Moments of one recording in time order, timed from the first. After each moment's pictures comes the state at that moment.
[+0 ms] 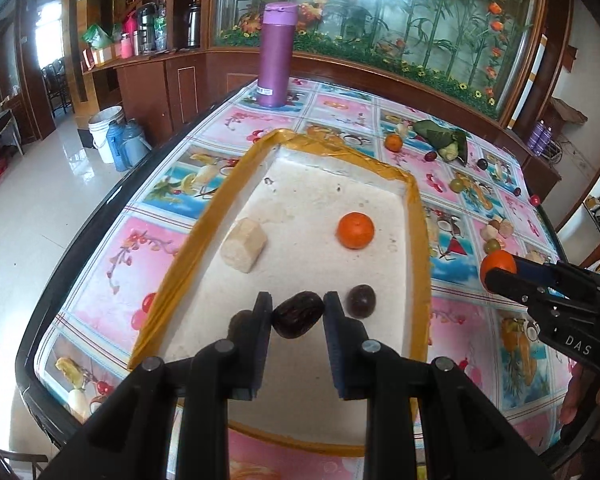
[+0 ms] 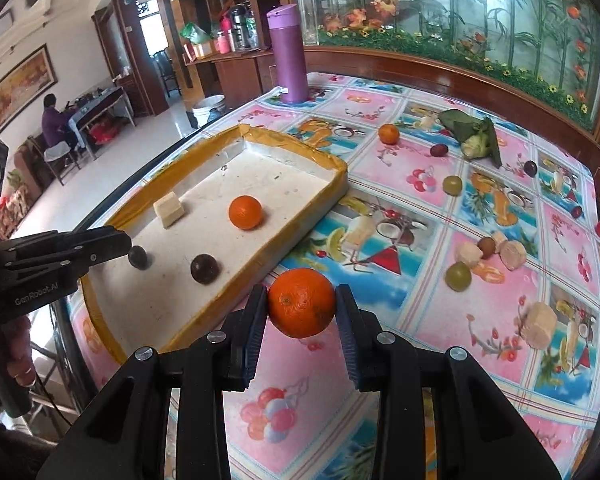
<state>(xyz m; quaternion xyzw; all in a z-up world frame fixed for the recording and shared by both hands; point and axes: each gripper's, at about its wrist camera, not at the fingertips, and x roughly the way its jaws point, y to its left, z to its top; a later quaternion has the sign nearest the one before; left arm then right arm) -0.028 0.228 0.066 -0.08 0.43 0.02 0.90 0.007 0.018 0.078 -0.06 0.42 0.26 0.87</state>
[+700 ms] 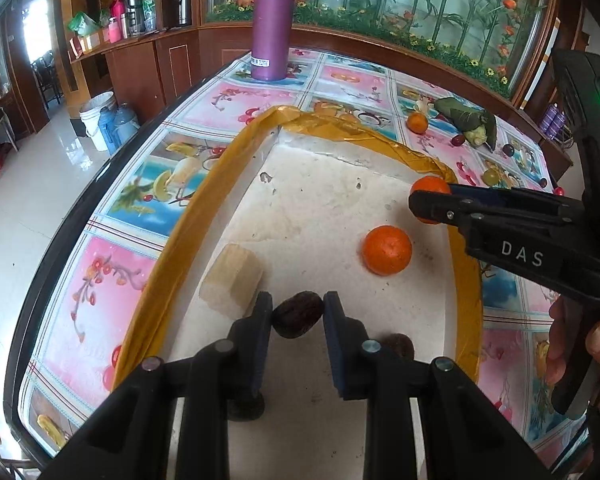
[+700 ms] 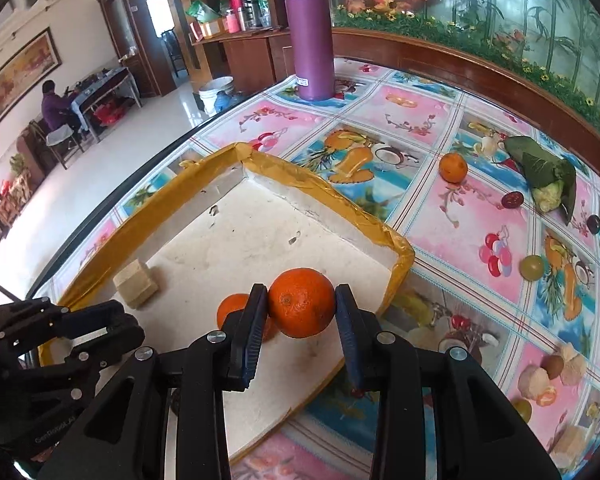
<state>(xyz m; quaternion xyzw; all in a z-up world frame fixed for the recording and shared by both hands) 0.037 0.229 0.034 -0.07 0.47 0.01 0.88 0.117 0.096 0.050 -0.09 0.45 0.28 0.84</state>
